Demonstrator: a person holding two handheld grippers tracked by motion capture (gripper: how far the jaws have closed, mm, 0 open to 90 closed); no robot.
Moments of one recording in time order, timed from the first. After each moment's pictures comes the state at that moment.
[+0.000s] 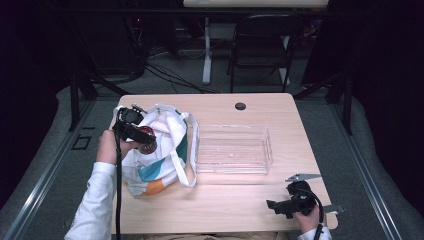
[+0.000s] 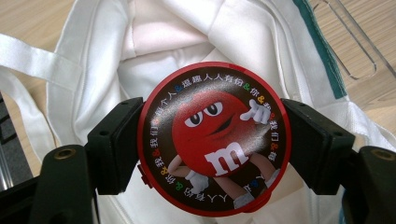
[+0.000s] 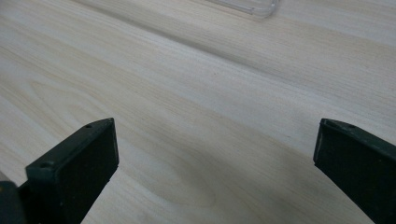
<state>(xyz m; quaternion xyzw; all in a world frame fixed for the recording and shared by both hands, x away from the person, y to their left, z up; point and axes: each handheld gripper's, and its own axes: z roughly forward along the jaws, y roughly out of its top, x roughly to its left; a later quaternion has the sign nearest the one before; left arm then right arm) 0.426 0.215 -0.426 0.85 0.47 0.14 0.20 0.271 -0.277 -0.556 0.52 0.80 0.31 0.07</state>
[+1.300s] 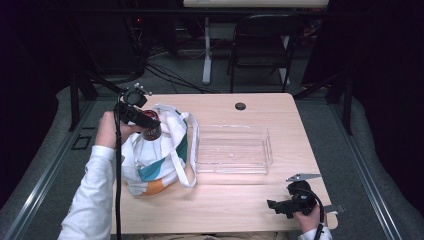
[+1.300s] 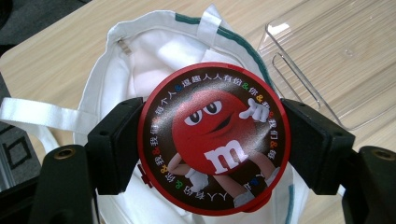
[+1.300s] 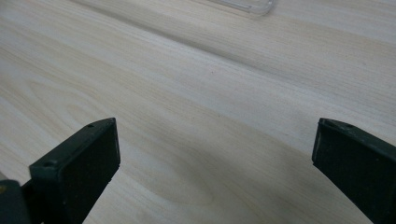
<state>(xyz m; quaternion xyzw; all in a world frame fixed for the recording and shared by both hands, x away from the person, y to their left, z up) 0.434 0.193 -0.368 0.86 0.44 0.15 0.22 0.271 -0.278 -0.556 0.52 0.80 0.30 0.07</state>
